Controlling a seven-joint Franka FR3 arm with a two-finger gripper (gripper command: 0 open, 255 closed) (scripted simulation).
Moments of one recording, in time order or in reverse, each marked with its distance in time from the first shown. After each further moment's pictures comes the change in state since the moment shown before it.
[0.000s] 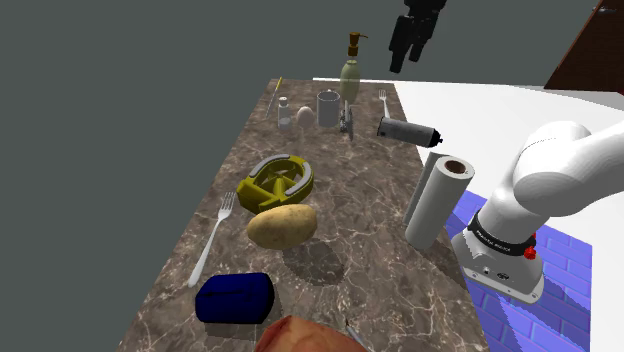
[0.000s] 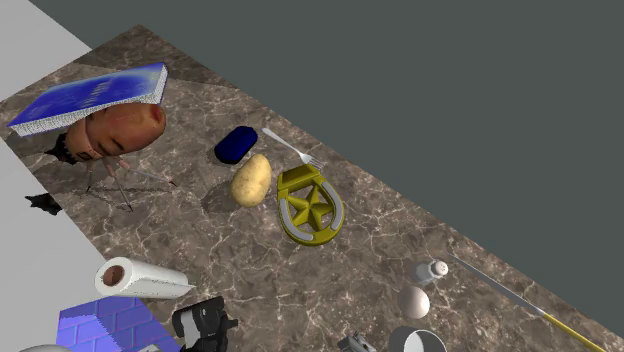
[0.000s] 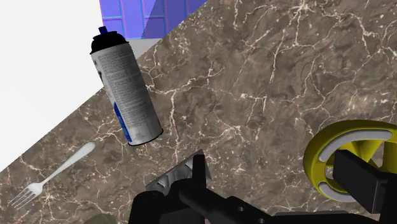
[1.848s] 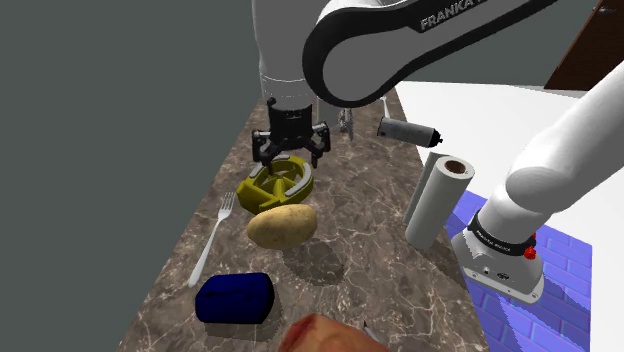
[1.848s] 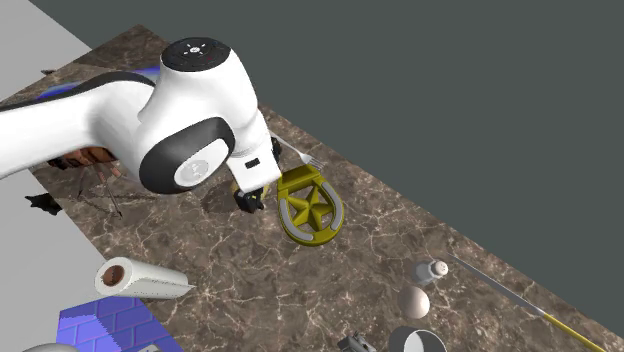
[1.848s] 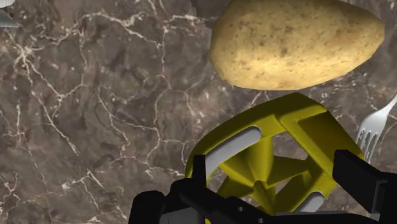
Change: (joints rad) arm -0.136 0.554 0.732 0.130 0.056 0.440 1.174
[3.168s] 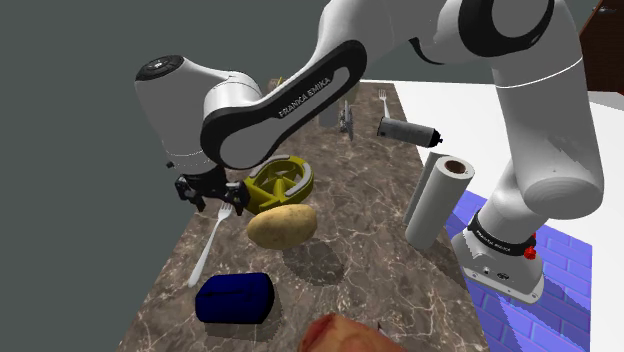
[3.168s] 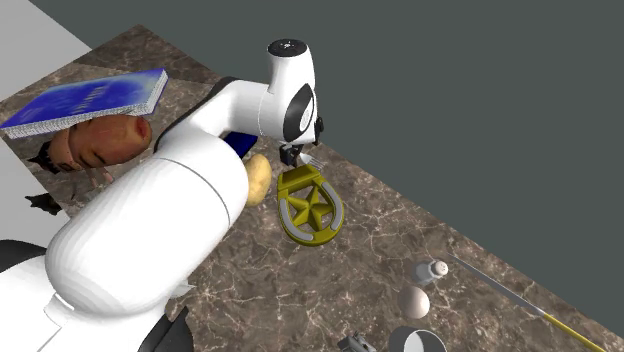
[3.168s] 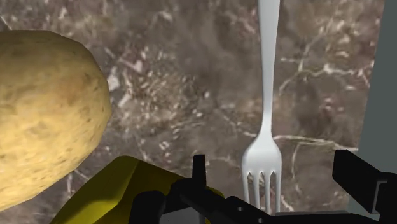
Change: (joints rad) arm 0.299 0.813 -0.081 0.595 -0.587 -0.033 0.764
